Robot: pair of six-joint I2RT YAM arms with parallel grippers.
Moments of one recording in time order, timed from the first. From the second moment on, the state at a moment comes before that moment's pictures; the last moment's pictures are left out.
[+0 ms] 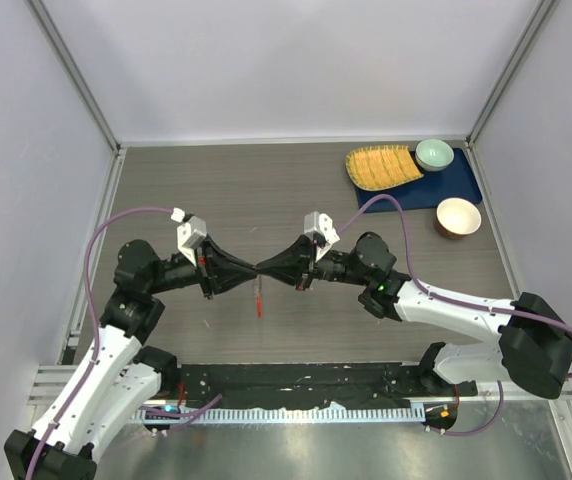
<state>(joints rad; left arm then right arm) -0.35 0.66 0.58 0.12 0.98 -0.34 0.92 1.25 0.66 0.83 -0.53 0.22</state>
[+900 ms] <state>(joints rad) -0.35 0.65 0.57 0.11 0.95 -0.34 0.91 1.25 0.63 0.90 -0.51 0.27</state>
